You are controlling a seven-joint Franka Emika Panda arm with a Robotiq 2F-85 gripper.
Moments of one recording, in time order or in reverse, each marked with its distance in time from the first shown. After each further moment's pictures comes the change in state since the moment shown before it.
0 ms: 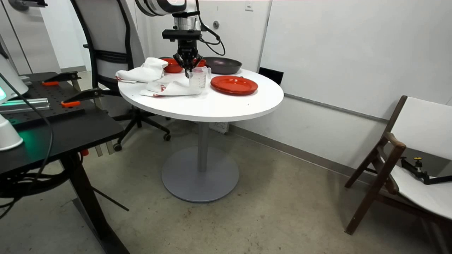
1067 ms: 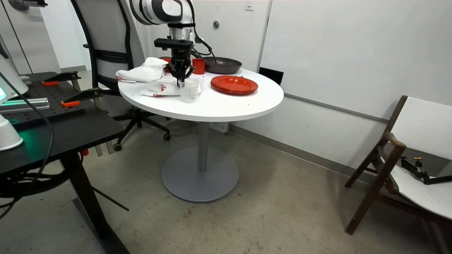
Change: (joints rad) arm 0.024 0.044 -0.026 -0.042 -0.017 -0.020 0.088
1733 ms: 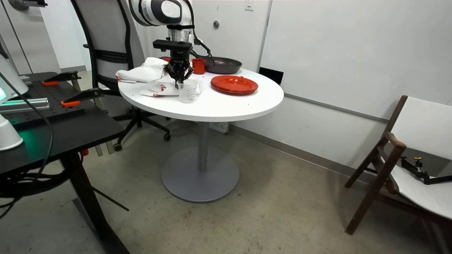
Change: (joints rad) arm -0.009 0.006 0.011 -0.004 0.004 0.000 0.002
